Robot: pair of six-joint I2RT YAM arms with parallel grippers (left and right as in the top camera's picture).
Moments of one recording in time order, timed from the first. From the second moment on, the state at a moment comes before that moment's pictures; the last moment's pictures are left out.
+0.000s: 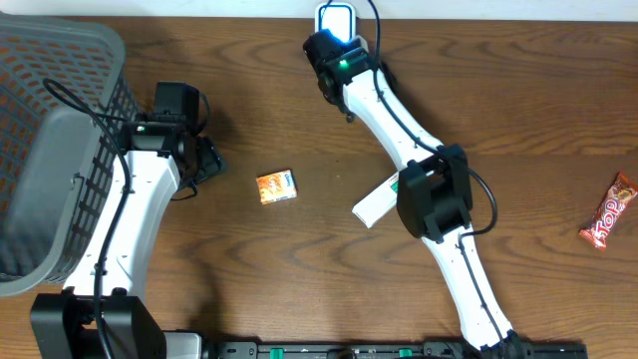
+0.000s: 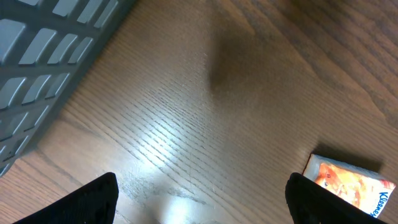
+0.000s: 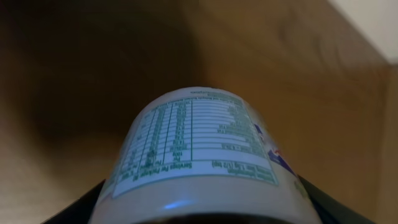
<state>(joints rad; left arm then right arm) -0.04 1.54 1.22 -1.02 -0.19 -0.56 0.50 2.60 2.43 -1.19 0.72 0.20</state>
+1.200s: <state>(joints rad) -0.04 1.54 1.22 -1.02 -0.19 -0.56 -0.50 2.50 2.43 -1.55 0.14 0.49</state>
